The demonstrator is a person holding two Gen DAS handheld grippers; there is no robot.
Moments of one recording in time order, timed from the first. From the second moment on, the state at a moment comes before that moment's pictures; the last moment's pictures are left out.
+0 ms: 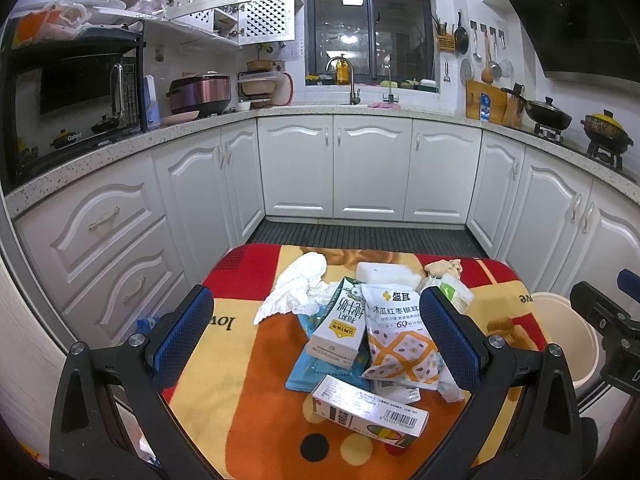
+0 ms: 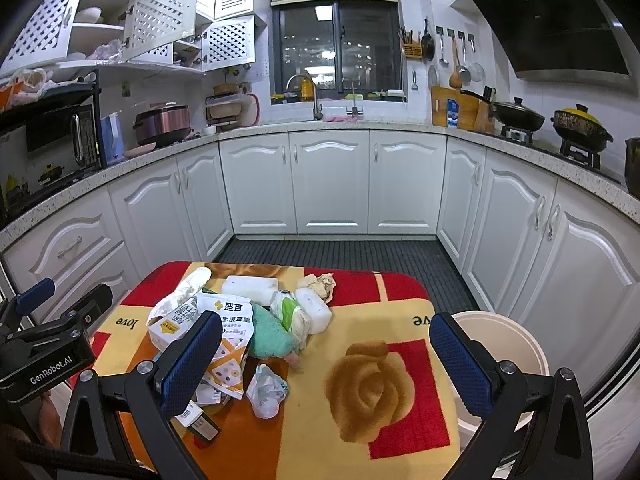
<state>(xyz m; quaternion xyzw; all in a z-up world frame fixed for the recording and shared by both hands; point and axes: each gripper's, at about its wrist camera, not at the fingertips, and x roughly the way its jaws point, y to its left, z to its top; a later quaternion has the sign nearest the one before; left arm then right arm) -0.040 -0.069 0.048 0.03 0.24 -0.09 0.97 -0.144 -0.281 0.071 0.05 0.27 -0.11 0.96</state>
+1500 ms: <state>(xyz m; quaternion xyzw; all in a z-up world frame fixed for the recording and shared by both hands) 0.036 -0.004 -0.020 0.01 0.38 -0.08 0.92 -0.104 -0.290 -0.012 0.08 0.41 -0.03 0.91</state>
